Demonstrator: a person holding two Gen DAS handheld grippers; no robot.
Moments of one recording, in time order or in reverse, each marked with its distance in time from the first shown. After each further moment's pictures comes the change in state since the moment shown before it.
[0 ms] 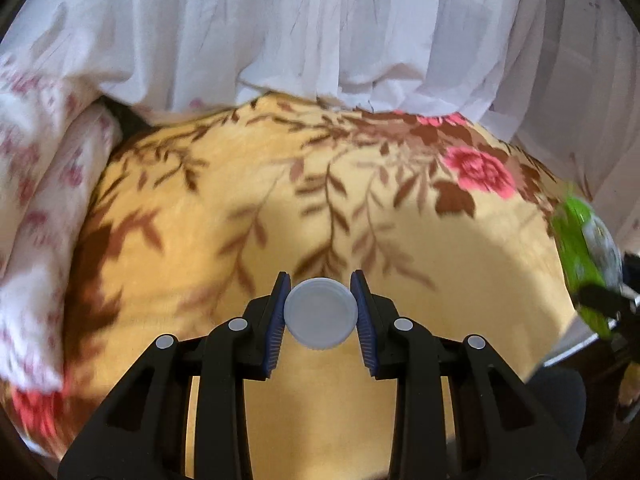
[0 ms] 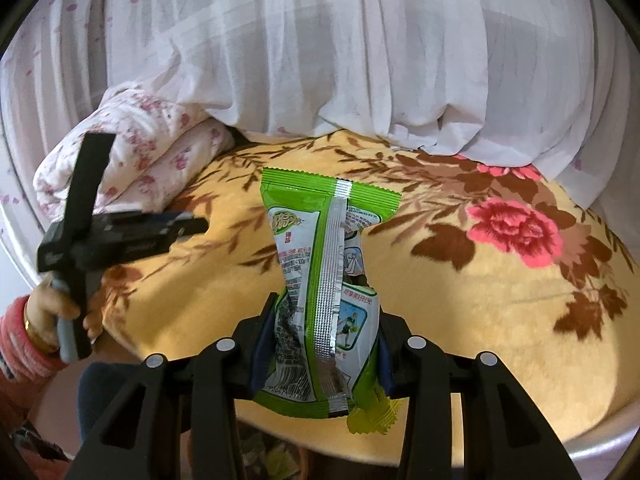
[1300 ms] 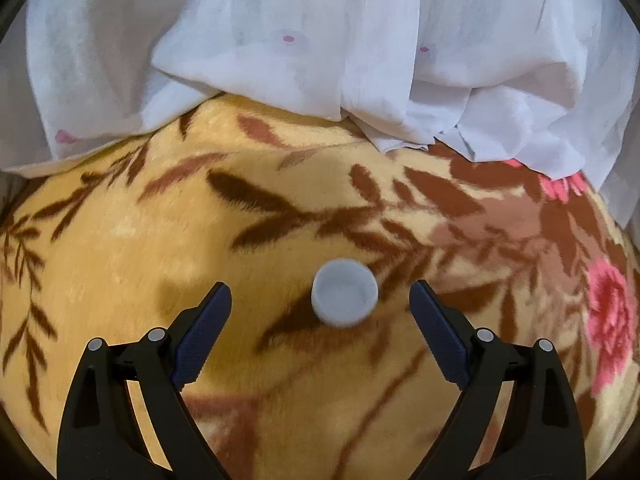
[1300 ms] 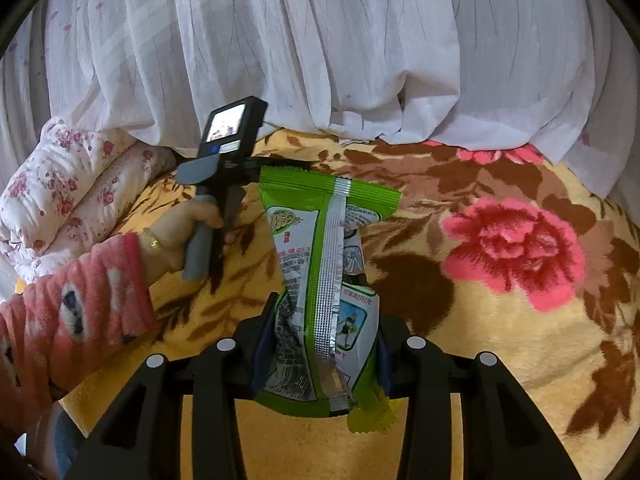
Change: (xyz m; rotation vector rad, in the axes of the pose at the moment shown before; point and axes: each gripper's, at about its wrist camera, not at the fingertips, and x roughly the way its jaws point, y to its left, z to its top) left arm 0.311 0.015 0.204 -0.086 0.042 0.098; right arm 0.126 -0.110 0.054 0.117 0.008 -0.023
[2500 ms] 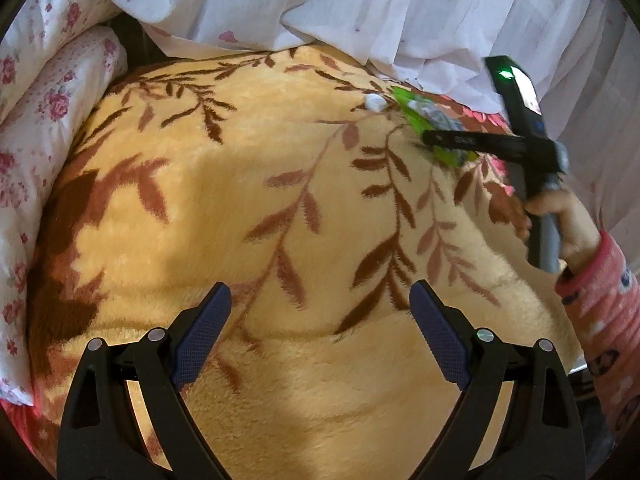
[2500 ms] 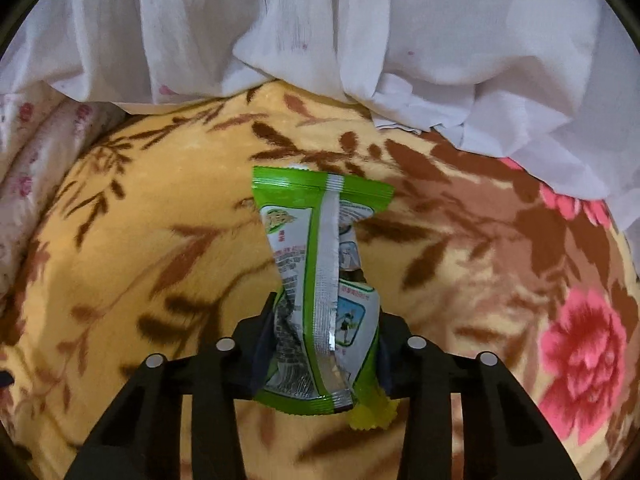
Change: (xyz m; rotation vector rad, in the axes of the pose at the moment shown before) left arm -0.231 0.098 -0.188 -0.056 0.072 -0.145; right arm 0.169 0.057 0.089 -0.114 0.192 -0.141
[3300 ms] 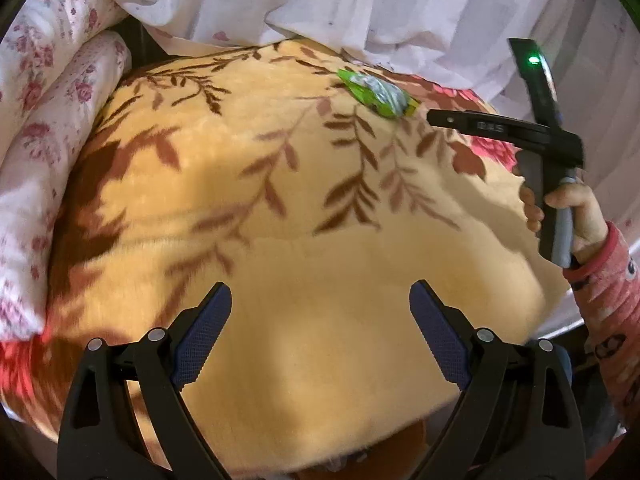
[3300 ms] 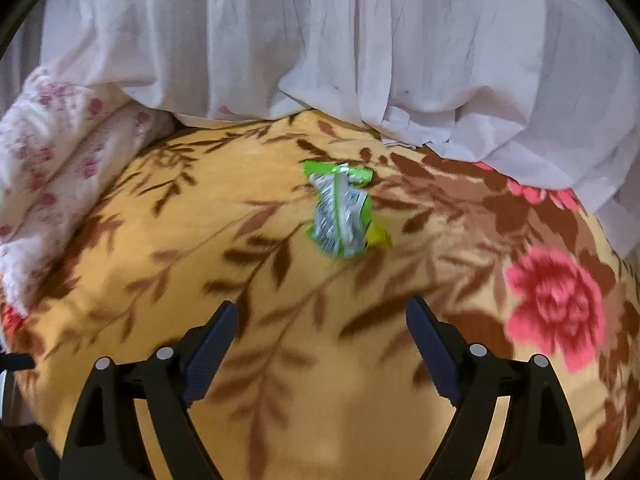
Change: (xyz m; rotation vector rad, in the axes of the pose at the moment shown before) left arm -0.049 -0.016 -0.053 0.046 0.012 -0.012; right arm -0.084 0.019 -0.050 -0.025 -0.091 0.023
